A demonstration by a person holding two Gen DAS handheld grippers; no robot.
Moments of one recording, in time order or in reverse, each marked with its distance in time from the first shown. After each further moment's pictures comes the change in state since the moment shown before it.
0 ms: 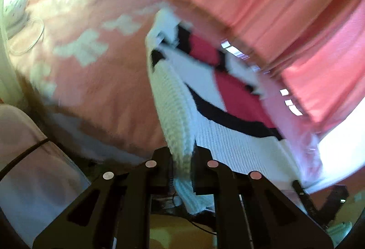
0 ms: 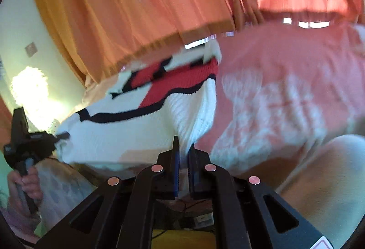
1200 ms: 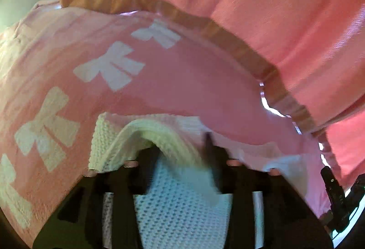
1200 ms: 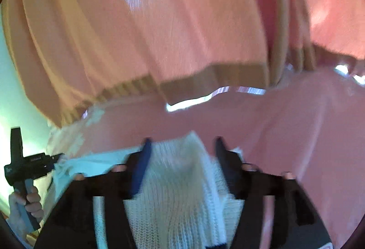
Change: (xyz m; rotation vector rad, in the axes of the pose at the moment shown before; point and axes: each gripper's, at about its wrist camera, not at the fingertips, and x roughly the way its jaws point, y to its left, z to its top) left arm 0.245 -0.003 0.257 -0.032 -0.027 0.169; right arm 0.280 -0.051 0.268 -0.041 -0.069 -0.028
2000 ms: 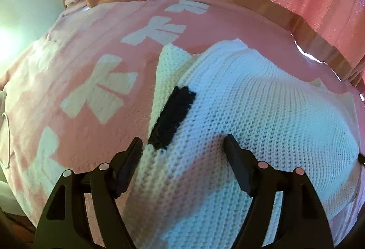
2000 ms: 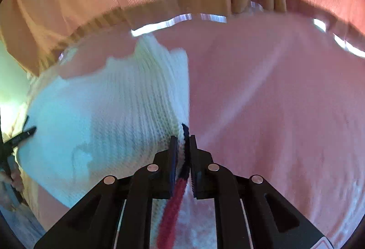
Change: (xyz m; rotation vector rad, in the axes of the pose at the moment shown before) left arm -0.012 0.027 -0.075 0.184 0.079 0.298; right arm -0.013 -0.042 -0.067 -0.063 0.319 -0.146
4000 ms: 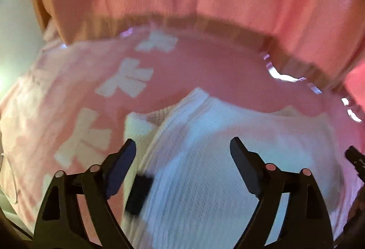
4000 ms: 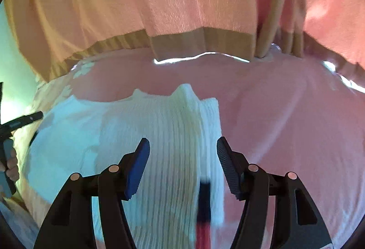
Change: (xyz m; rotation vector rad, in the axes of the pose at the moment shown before) left arm -0.003 -0.040 0.055 0.082 -0.042 -0.081; right arm 0.015 0.035 0.036 -0.079 -0.112 0.004
